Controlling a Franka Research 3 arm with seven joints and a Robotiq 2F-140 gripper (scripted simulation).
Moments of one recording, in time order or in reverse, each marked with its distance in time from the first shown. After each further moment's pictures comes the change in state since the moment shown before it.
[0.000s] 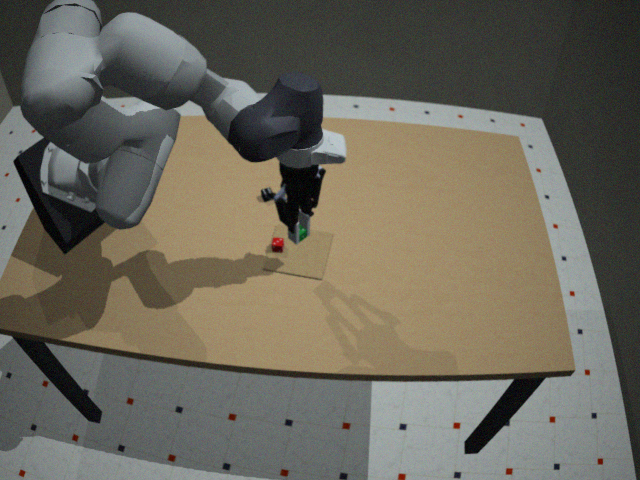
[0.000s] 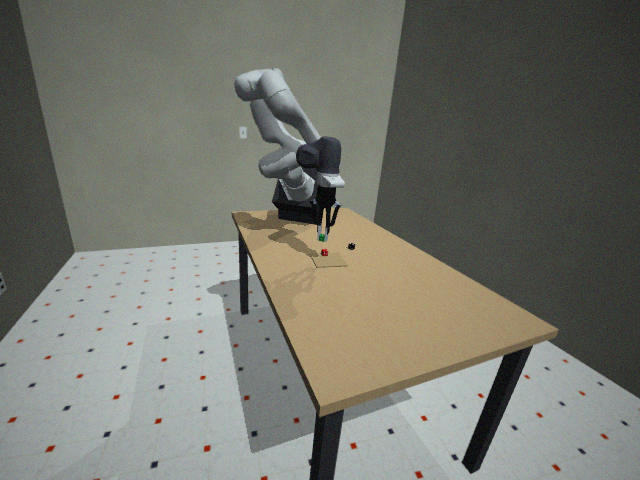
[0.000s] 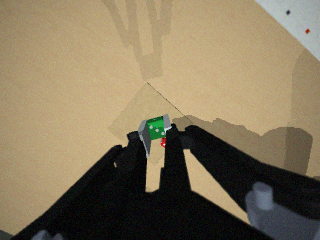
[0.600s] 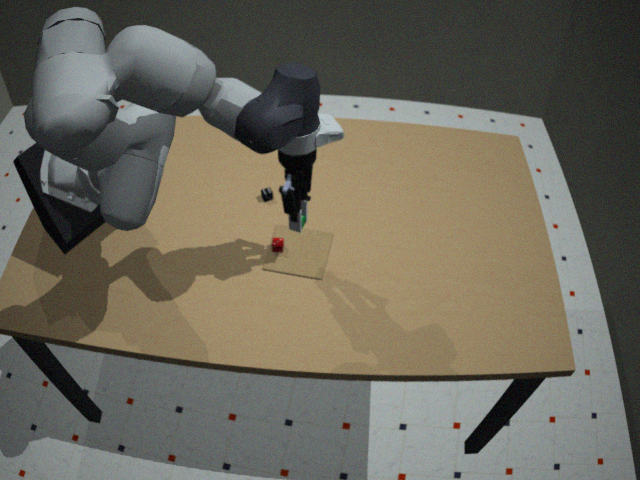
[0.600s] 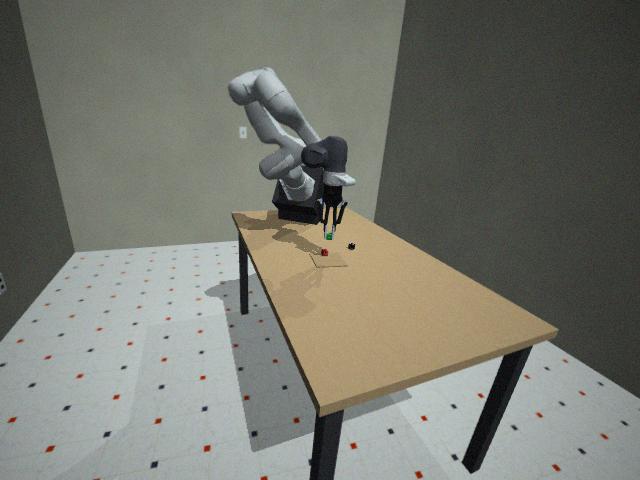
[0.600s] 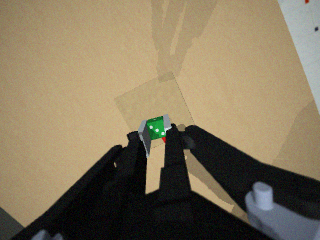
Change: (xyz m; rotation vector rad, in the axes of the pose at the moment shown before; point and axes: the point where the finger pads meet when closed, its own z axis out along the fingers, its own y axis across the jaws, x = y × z) arm -0.024 -0.021 -0.003 0.004 0.010 -0.402
